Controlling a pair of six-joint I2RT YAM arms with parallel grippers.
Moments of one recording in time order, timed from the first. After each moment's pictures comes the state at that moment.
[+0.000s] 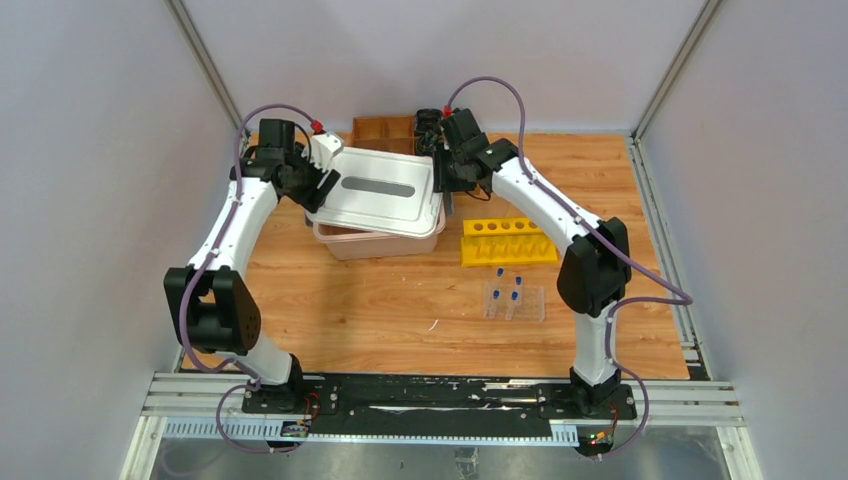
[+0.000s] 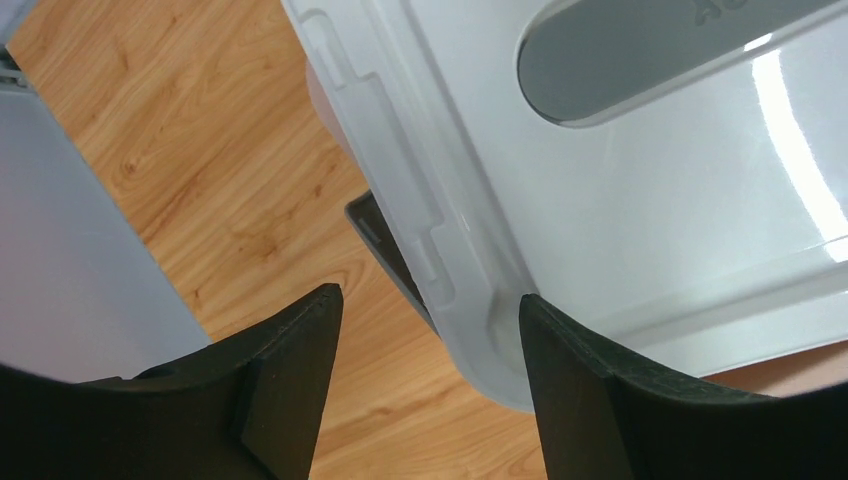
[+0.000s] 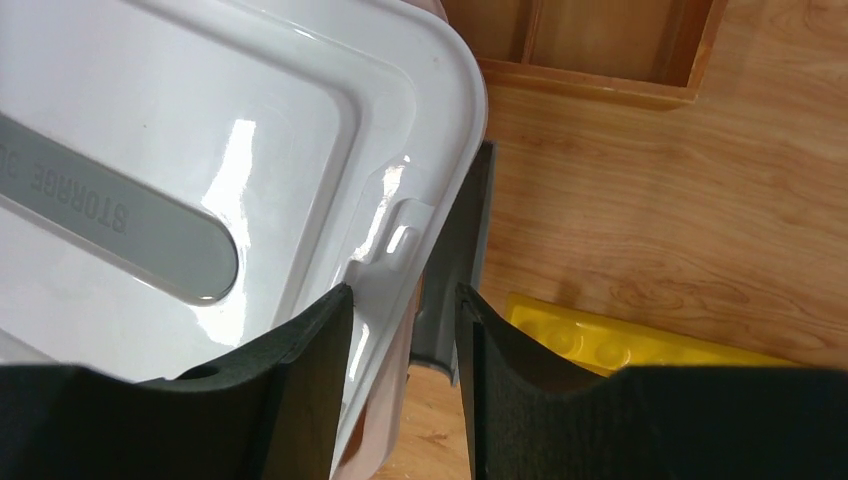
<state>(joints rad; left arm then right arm) -0.04 1.58 1.42 -0.72 0.16 0.60 0.61 1.96 1.86 -0.72 0.06 0.41</state>
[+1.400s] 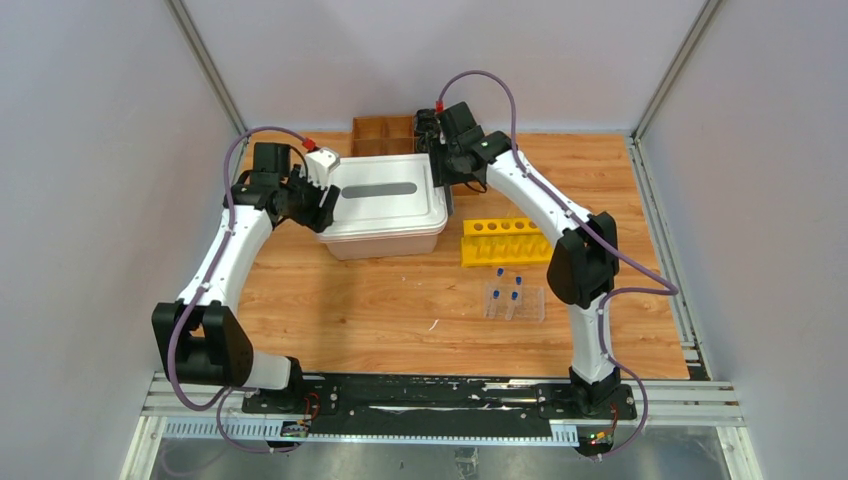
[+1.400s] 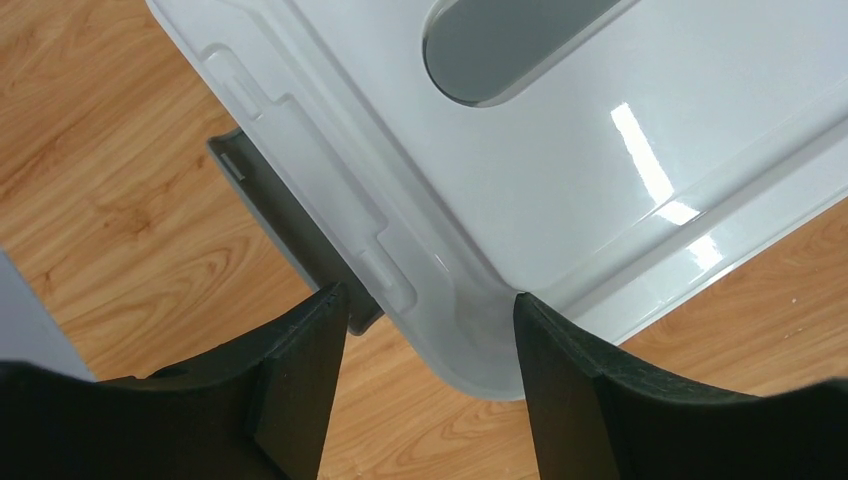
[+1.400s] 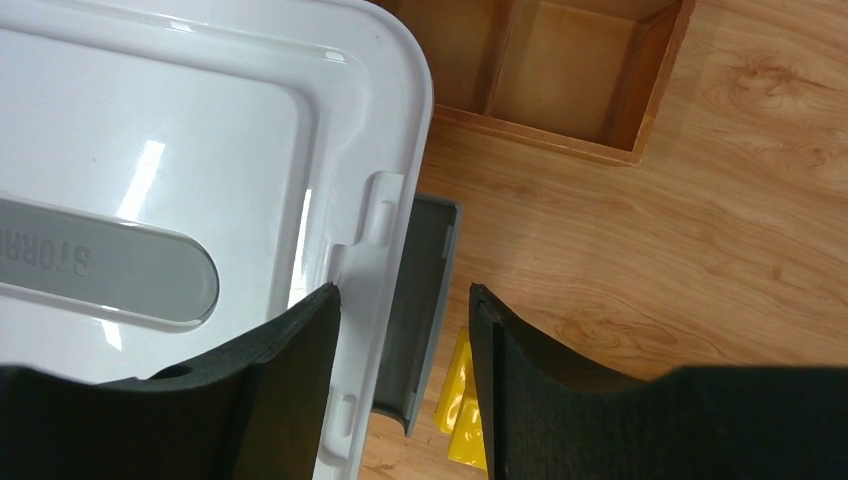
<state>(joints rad) -0.04 1.39 1.21 -0.69 0.28 0.44 0.59 2.06 2.02 -0.77 0.10 0.27</state>
